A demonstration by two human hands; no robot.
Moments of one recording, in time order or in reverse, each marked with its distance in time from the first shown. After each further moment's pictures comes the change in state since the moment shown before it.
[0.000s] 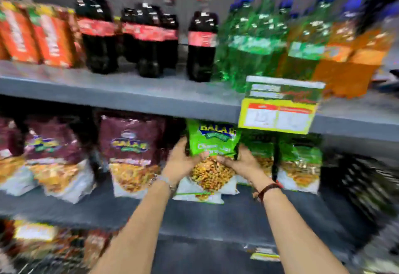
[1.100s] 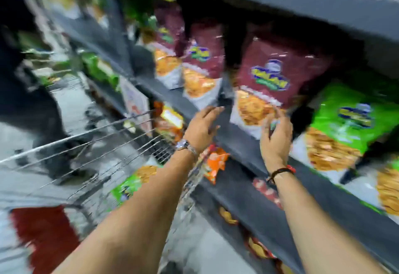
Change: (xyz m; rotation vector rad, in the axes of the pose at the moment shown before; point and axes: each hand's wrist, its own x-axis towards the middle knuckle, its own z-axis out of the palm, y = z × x) left_hand -0.187 -0.150 -0.211 0.580 0.436 -0.238; right_hand -0.063 -0.055 0.292 -0.047 -0.088 -0.405
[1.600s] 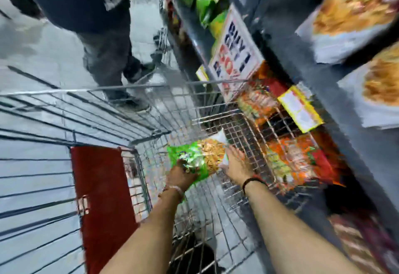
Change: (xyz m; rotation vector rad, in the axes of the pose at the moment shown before) left_hand -0.147 -0.253 0.043 -0.342 -0.018 -1.224; right_hand -0.101 0.022 0.291 -0.488 -1.246 -0.133
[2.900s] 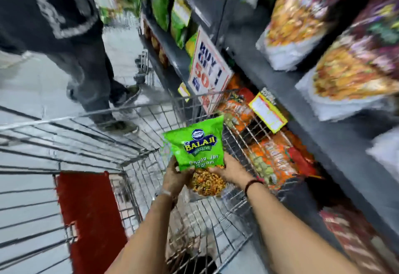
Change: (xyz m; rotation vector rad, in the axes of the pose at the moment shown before) left_hand -0.013 0.046 0.000 -0.534 -0.039 0.248; right_hand -0.048 -0.007 -0.061 0.643 -0.012 -0.029
